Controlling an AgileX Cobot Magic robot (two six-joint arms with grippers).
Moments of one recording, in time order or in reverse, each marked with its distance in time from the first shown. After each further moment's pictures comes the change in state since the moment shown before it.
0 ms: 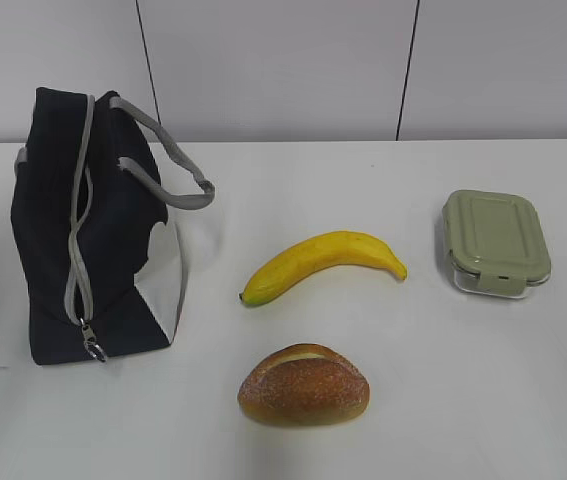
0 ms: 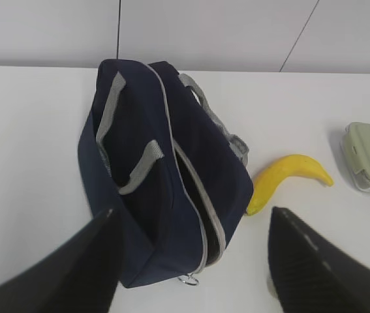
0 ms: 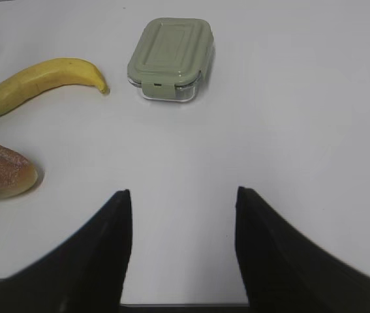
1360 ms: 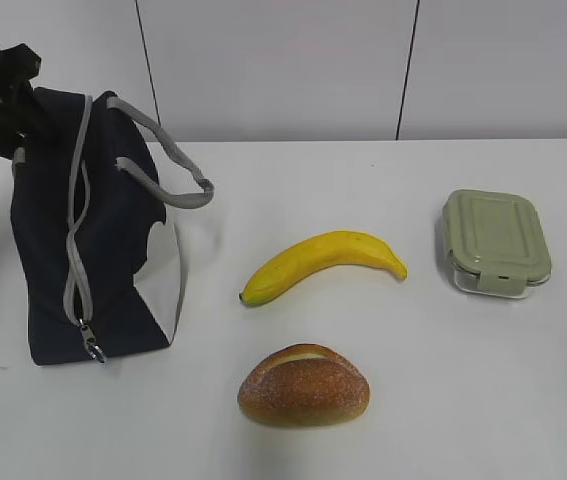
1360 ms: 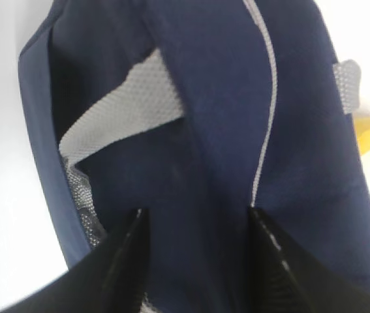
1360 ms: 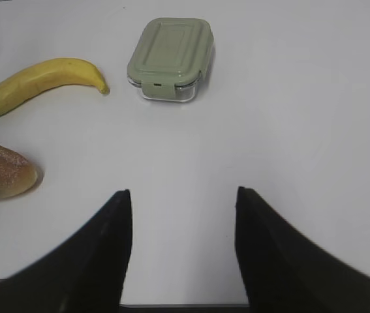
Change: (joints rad) left arm 0.000 0.980 -0.497 -0.068 0.132 -0.029; right arm 0.000 0.000 0.000 0.000 0.000 0.000
